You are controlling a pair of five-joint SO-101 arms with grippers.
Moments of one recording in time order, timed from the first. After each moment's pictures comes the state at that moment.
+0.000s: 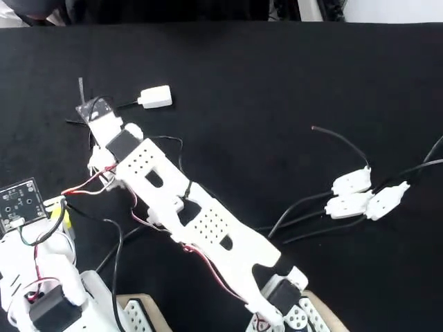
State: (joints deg) left arm -43.7 -104.5 68.1 80.6 -16.7; right arm -49.1 76.7 -90.0 96.4 -16.9
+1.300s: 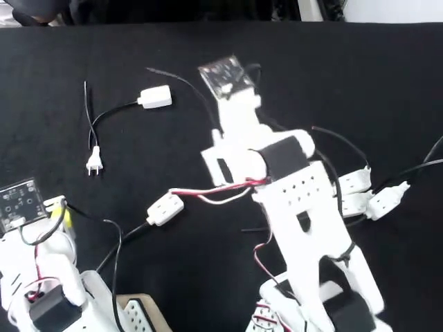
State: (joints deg) left arm -40.9 -104.5 69.1 79.9 -16.7; right arm -24.1 -27.8 21.8 79.4 -2.5
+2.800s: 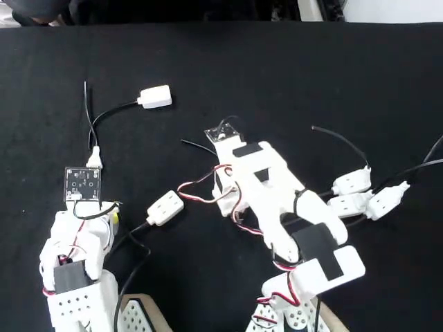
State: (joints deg) left arm -20.2 -104.1 95.7 62.2 -16.7; right arm -20.7 4.4 37.1 62.6 0.0
